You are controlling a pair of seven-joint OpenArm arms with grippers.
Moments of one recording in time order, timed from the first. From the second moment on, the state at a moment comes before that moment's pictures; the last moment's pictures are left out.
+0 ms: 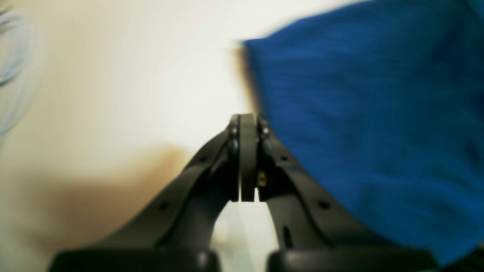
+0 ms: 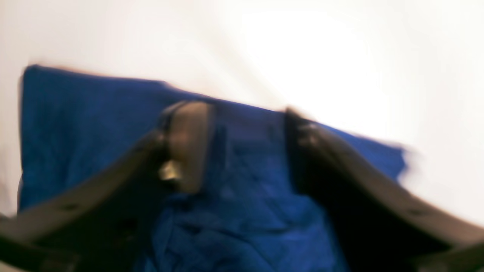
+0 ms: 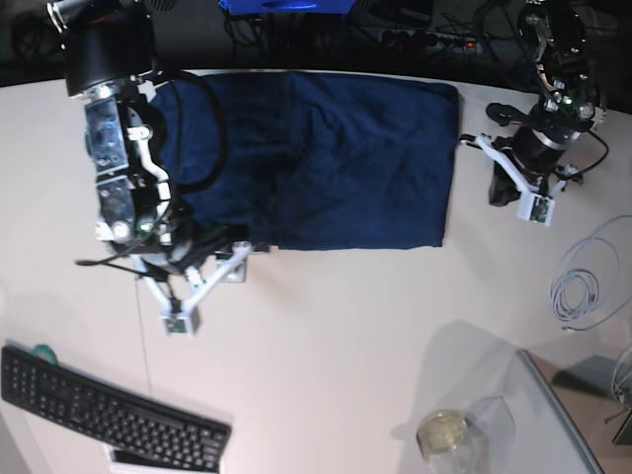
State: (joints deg) left arm 19.6 -9.8 -26.8 97.3 -5.4 -35.0 31.6; right arm 3.3 2.8 -9.8 94.3 14.3 -6.3 -60.7
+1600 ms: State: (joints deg) left arm 13.1 -12.3 -37.9 69.9 -4.5 -41.0 19.5; right arm -6.3 8.8 11.1 71.6 44.3 20.6 -63.2
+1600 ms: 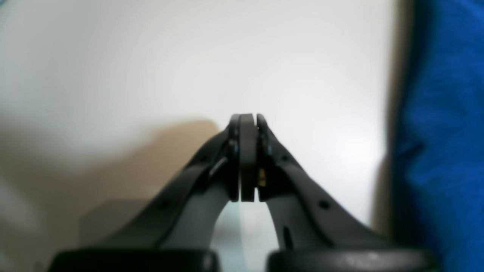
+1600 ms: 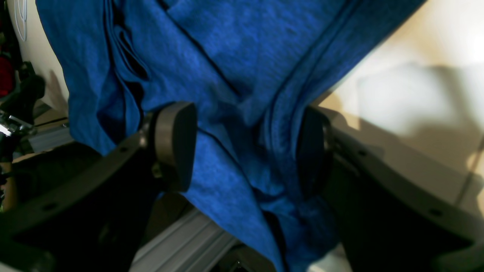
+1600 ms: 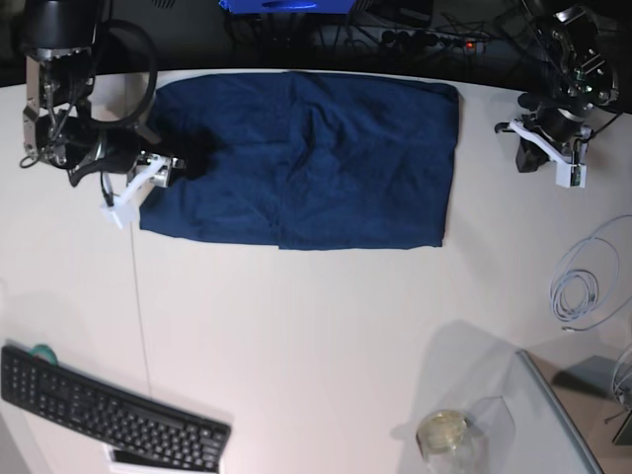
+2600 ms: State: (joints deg) left arm 10.9 -11.1 -24.2 68.4 -4.7 -41.0 19.1; right arm -4.0 7.0 6.8 71.3 42.7 20.4 -60.9
